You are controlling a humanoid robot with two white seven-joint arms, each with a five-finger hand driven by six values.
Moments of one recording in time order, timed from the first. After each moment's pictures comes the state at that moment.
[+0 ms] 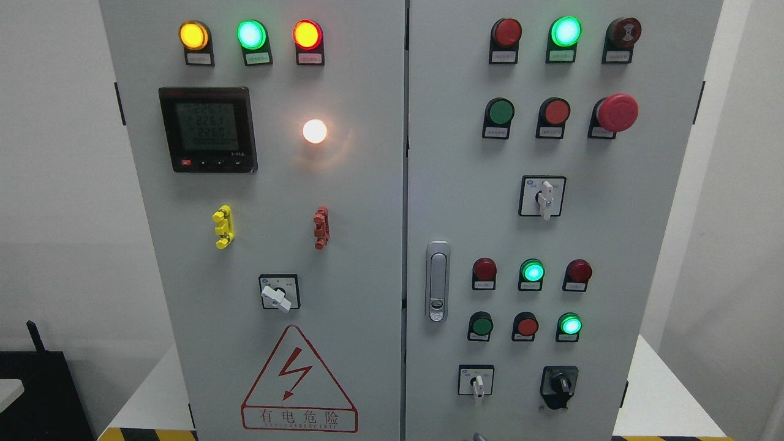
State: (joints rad) left arm 0.00 -0.09 0.00 0.00 0.00 -0.09 0.00; right arm 0.16 0.14 0.29 -1.86 0.31 -0.16 -0.15
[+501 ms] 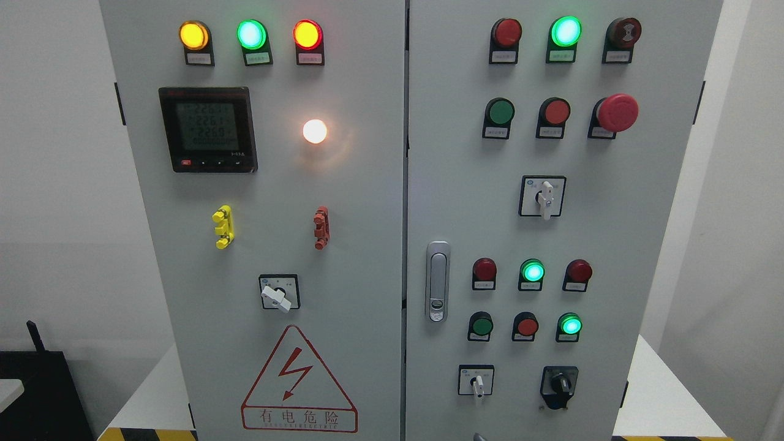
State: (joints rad) left arm 0.00 -0.09 0.00 0.00 0.00 -0.09 0.00; right arm 0.16 0.14 0.29 -1.86 0.31 -0.16 -0.15
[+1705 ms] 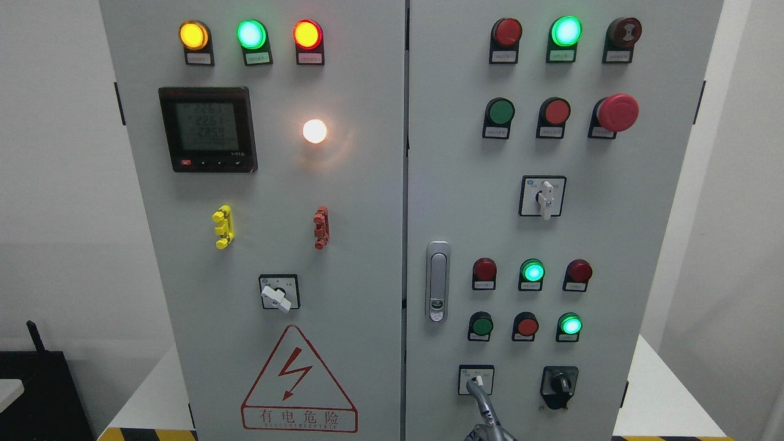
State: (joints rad) left arm 0.00 -0.09 0.00 0.00 0.00 -0.09 0.00; right arm 0.01 0.14 0.28 -1.86 1.03 -0.13 -0.32
